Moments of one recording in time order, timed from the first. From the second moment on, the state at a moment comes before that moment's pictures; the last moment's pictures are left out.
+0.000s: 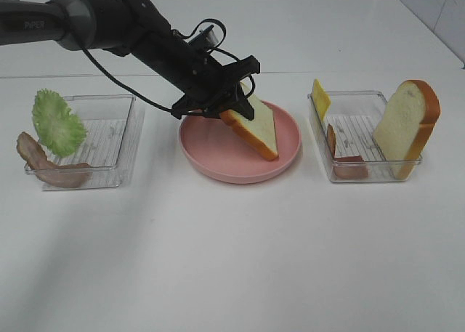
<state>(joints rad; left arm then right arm) -0.41 2.45 -1.98 -0.77 0.82 0.12 0.05 0.00 -0.46 0.05 1.11 -0.04</state>
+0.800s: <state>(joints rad) -0.41 2.50 -2.04 -0.76 0.87 0.07 0.05 0.00 -0.46 0.05 1.11 -0.04</state>
